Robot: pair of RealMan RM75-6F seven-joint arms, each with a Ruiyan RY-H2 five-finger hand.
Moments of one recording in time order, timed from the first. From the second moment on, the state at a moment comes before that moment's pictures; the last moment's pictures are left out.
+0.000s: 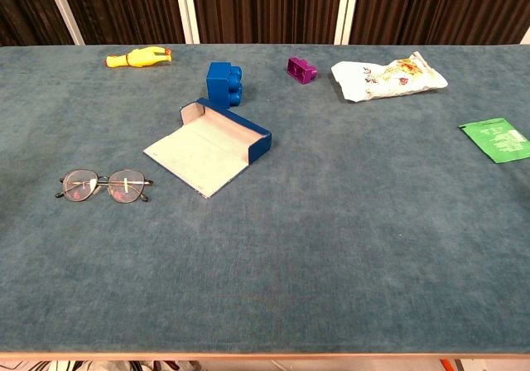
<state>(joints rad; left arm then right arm) -0.09 -1.06 -0.08 -1.58 1.42 1.49 0.04 0.04 -1.13 0.07 -1.67 -1.43 1.47 -0.10</state>
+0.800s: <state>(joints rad) -0.09 -1.07 -0.07 -1.57 1.45 1.49 0.03 0.04 -1.12 0.06 -1.68 -1.45 1.48 -0.09</state>
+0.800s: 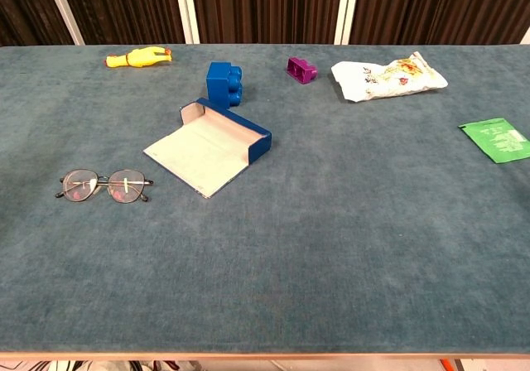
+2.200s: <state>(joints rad) -0.64 -1.33 -0.16 -1.69 0.80 0.93 0.58 0.04 -1.11 0.07 -1.68 -1.43 1.47 -0.06</state>
